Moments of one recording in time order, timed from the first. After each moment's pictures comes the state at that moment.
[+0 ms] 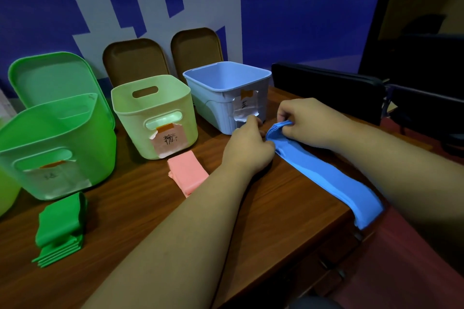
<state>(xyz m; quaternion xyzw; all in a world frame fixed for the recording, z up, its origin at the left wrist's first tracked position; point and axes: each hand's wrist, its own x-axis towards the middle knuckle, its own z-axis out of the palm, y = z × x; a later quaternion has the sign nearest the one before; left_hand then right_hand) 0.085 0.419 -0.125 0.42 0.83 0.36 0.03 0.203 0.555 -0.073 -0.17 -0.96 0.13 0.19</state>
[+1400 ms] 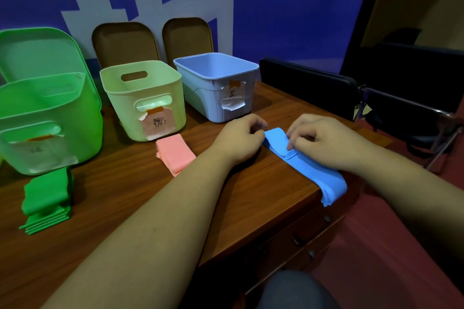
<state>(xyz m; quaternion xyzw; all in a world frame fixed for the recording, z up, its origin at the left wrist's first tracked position) 0.101 0.403 -0.119 0.49 0.78 0.39 0.07 0.290 0.547 -0.100 -0.14 -0.95 0.21 0.19</state>
